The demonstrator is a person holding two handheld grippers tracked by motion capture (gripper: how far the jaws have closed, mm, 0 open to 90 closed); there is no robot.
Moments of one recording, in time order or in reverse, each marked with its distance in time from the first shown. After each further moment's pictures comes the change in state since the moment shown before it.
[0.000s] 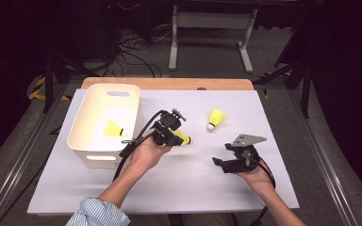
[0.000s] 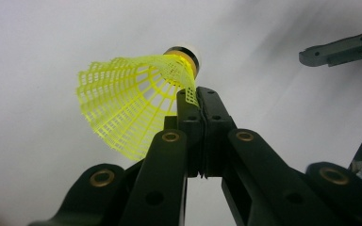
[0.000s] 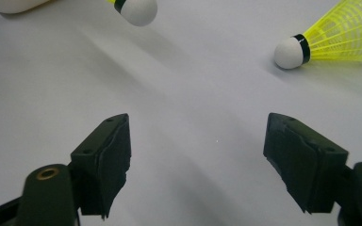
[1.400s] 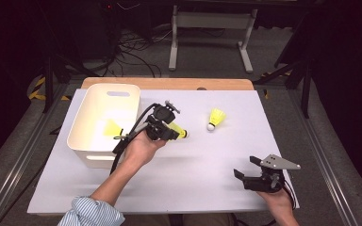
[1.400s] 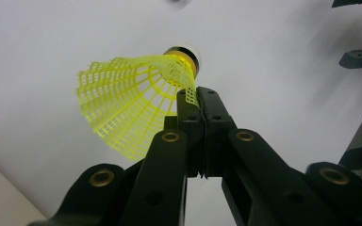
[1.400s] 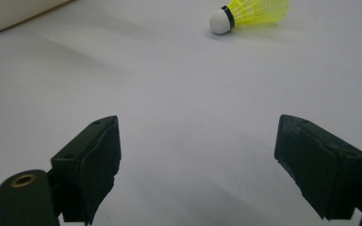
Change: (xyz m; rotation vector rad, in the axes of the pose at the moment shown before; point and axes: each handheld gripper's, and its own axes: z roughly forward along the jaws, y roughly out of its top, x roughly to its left) left arm 0.005 0.002 -0.029 -0.036 0.013 -0.030; right arm -0.004 -0.073 -0.048 -0.160 -0.115 0.137
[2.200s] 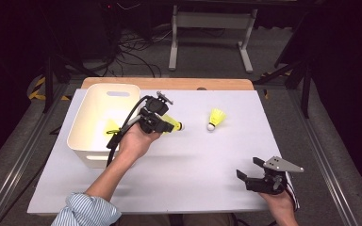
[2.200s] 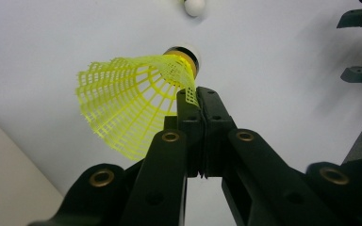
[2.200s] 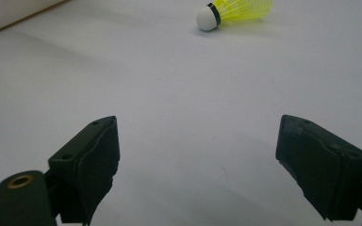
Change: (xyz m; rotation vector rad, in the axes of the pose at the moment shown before) left arm 0.015 0.005 -0.022 -0.034 0.017 -0.039; right arm -0.004 -0.007 -0.004 -0.013 -0.029 0.019
